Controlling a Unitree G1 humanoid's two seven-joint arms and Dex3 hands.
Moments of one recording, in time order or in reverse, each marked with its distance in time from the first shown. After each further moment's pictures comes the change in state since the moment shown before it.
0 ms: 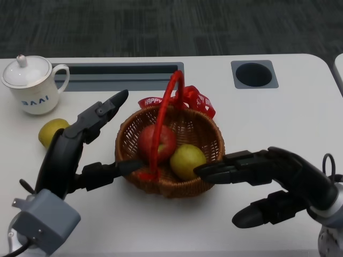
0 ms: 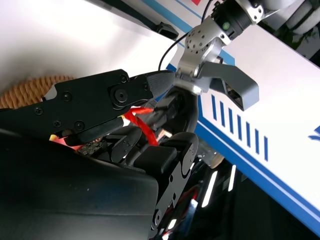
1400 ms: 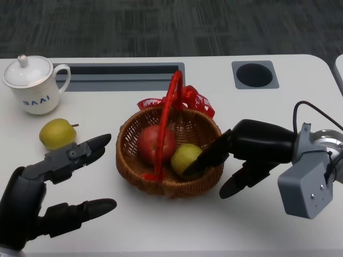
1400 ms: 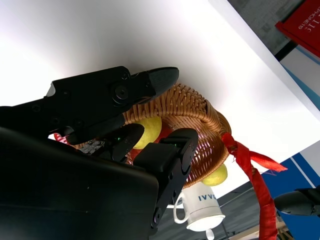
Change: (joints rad) left arm 0.311 0.076 0.067 -0.378 -0.072 0.060 -0.065; right arm -0.510 -0.143 0.292 0.597 -1.077 -0.025 -0.842
